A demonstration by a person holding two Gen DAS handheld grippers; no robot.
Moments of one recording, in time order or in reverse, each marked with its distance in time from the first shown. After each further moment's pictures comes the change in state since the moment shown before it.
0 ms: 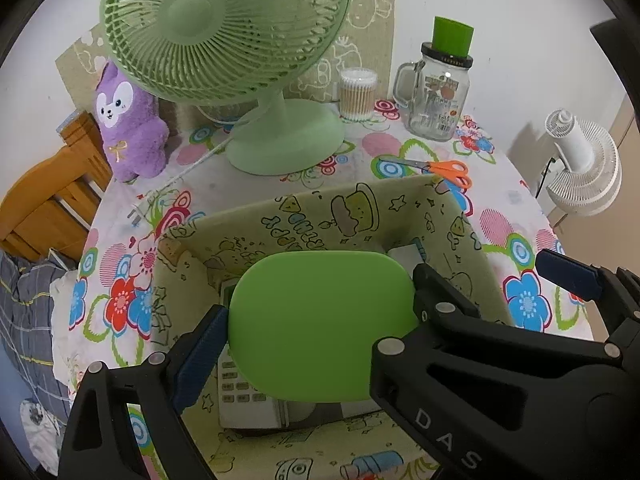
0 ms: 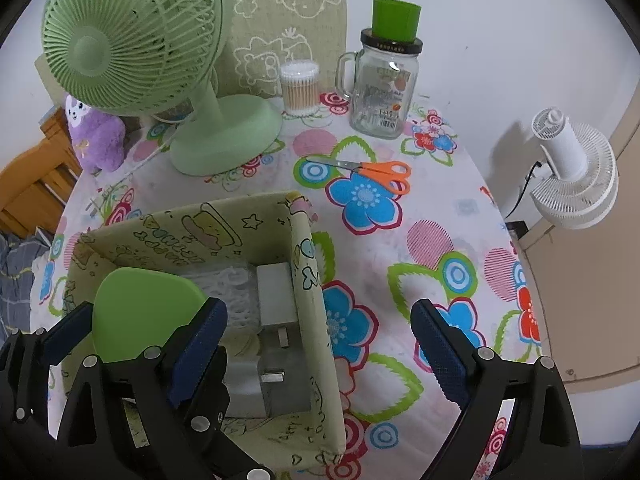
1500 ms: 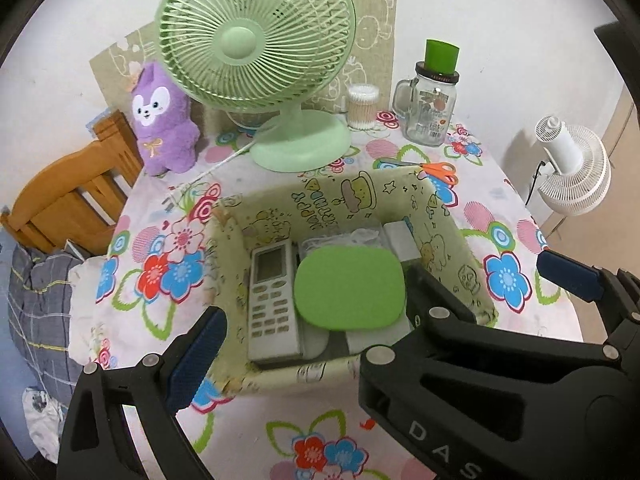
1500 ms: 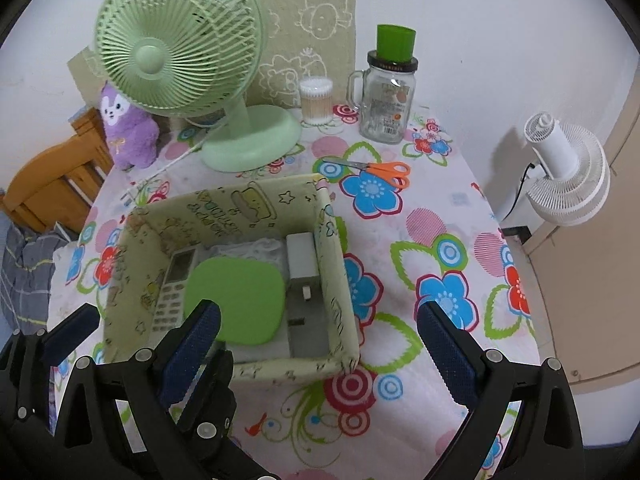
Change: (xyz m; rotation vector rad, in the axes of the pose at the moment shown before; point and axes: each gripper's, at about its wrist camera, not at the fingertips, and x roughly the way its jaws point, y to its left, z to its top) left arm -0.062 0.007 -0.037 -0.019 -0.046 0.023; right arm -0.065 0.010 -0.038 -0.028 -0.062 0.043
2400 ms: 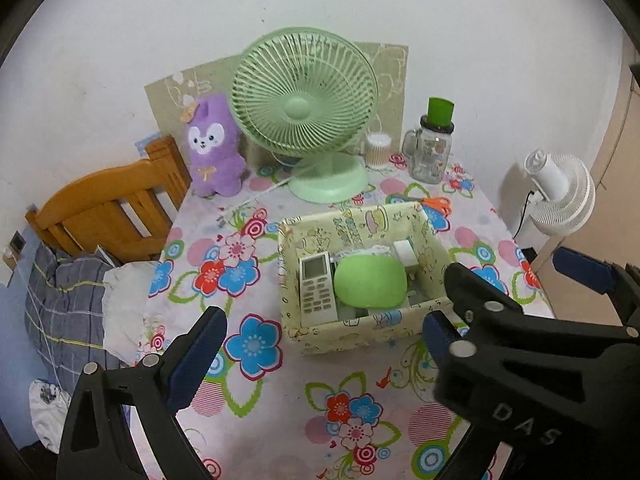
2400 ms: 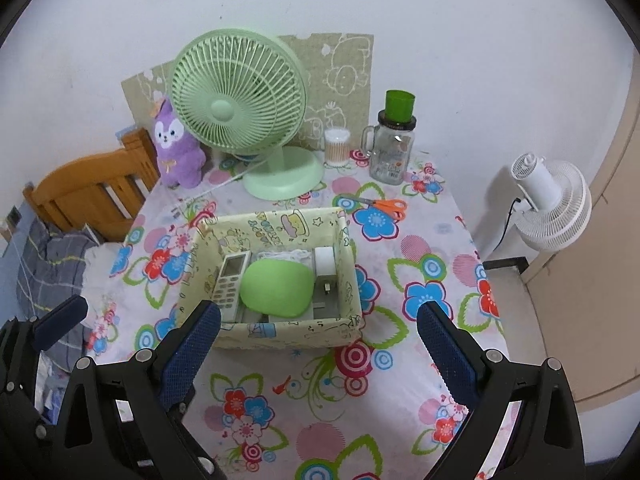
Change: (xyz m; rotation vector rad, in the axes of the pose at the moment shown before) left arm -0.103 0.029 -0.023 -0.036 -0.127 0.030; right arm -0.108 0.008 -0.020 -0.030 -0.129 0.038
